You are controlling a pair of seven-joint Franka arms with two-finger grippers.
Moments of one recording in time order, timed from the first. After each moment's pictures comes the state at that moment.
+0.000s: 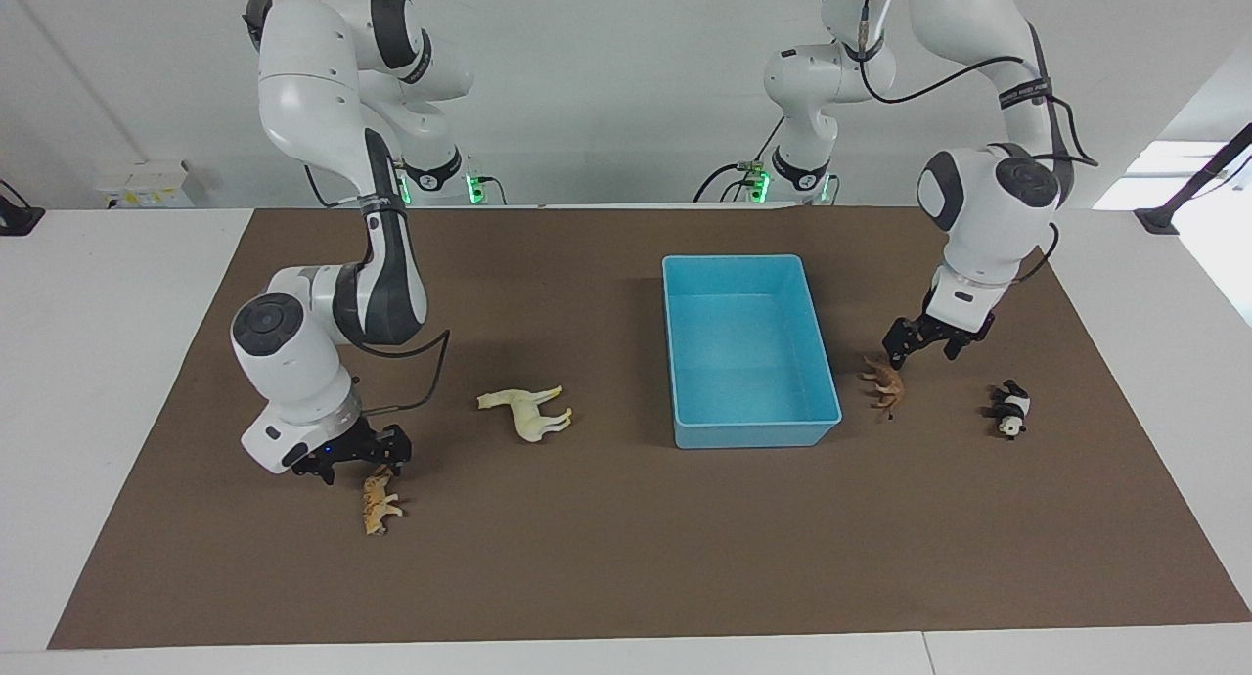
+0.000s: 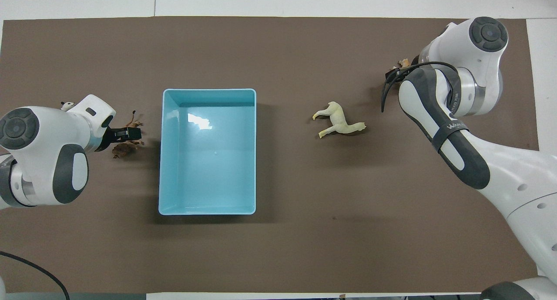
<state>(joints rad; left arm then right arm) 0.00 0.13 -0.04 -2.23 0.03 2.47 -0.12 0.05 0.62 -0.01 -1.52 0.01 2.26 -0.08</state>
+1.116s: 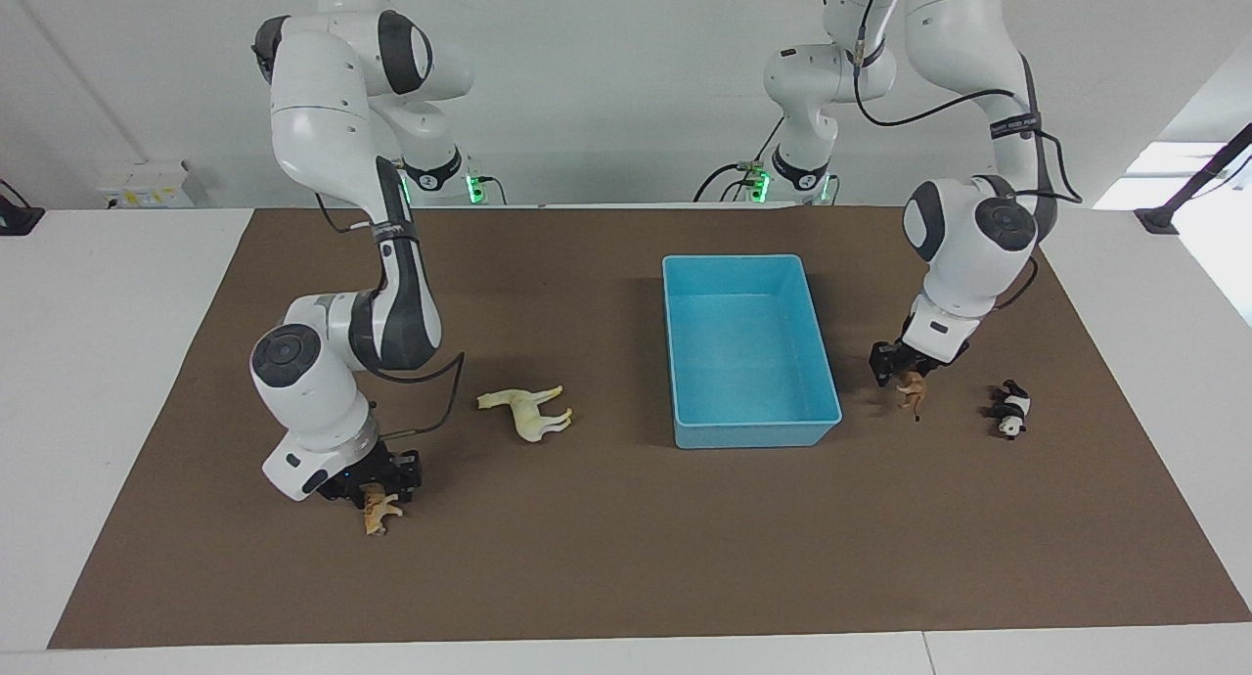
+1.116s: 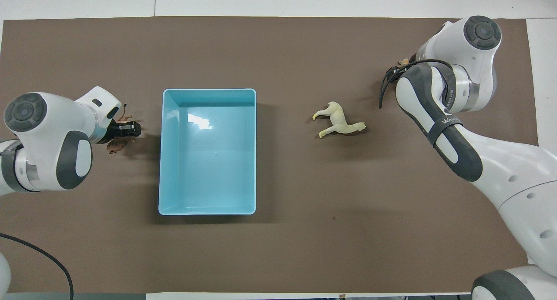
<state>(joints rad) -0.01 0.19 -0.04 -1.93 0.04 2.13 -0.12 0.04 0.68 -0.01 -1.47 0.01 2.26 -0.08</state>
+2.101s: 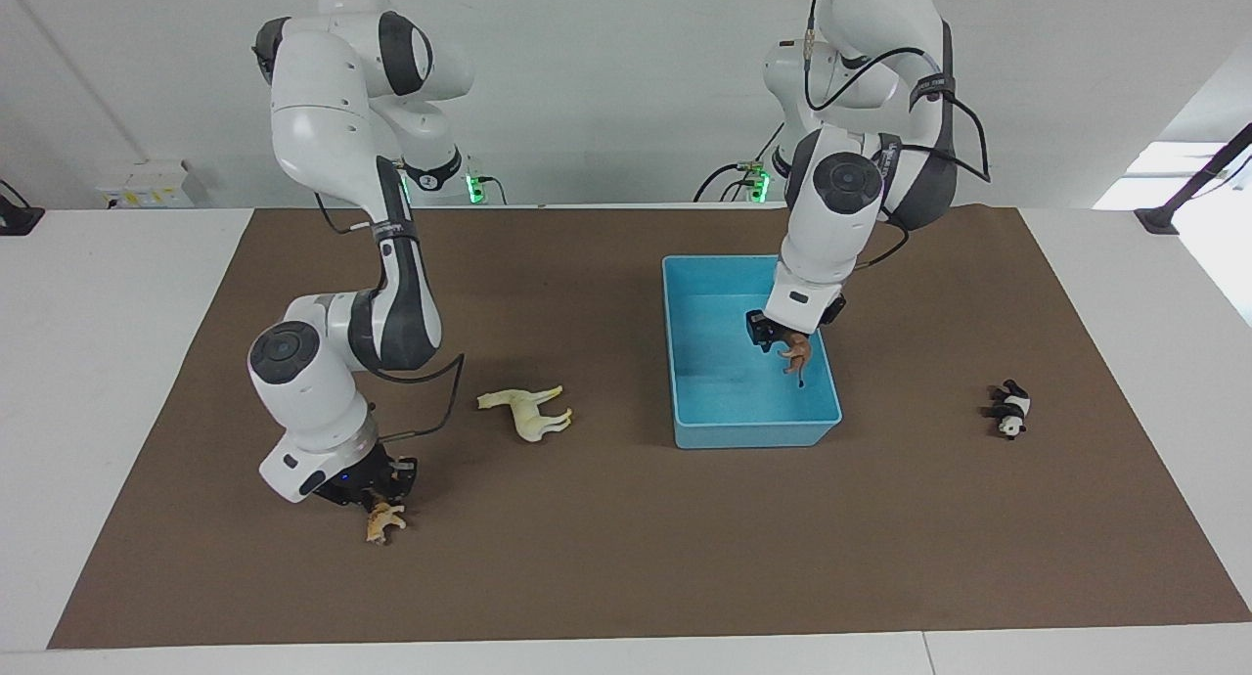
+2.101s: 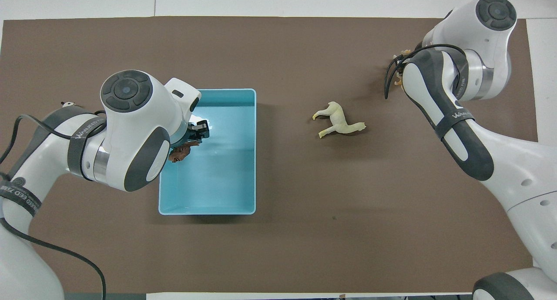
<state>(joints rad) -0.35 0.15 -0.05 -1.93 0.04 2.01 -0.60 0.06 0.65 -0.01 -1.32 0.01 2.05 -0.08</state>
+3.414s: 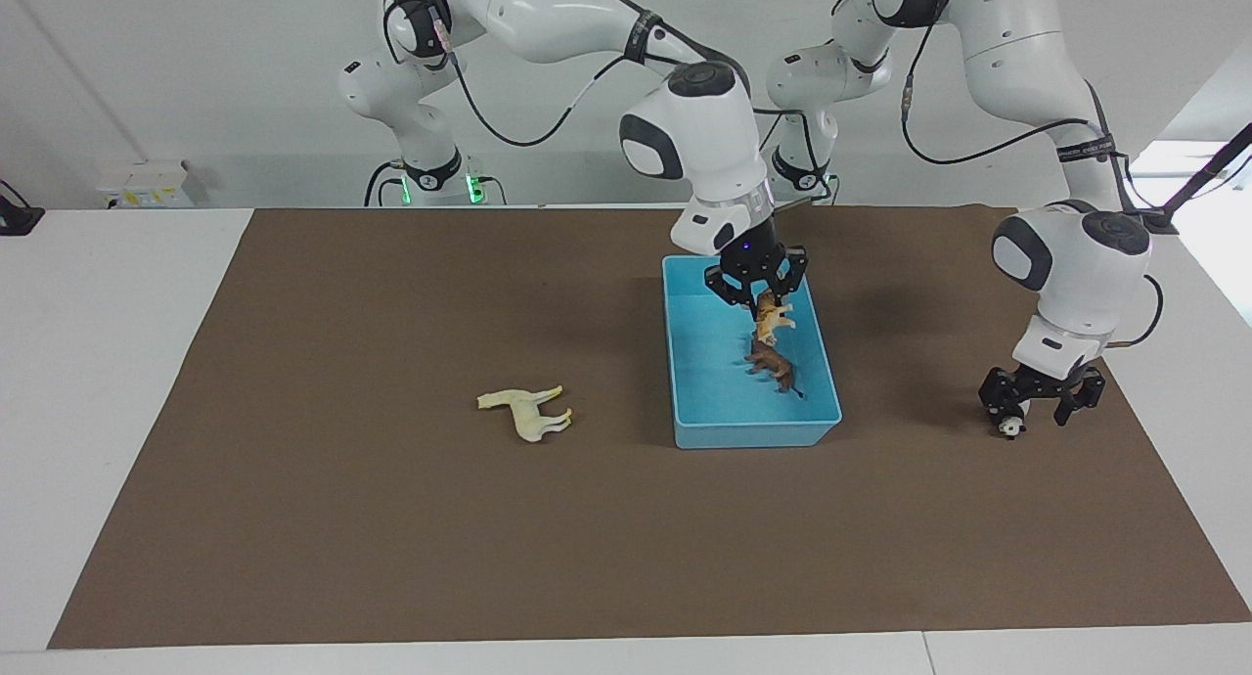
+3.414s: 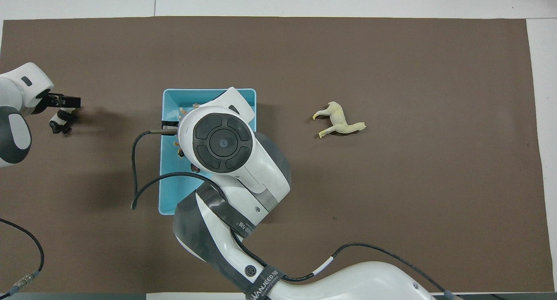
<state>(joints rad) 0.22 0.38 -0.03 -1.89 0.09 2.56 0.32 0.76 0.57 0.02 -1.31 0.11 2.30 0.81</state>
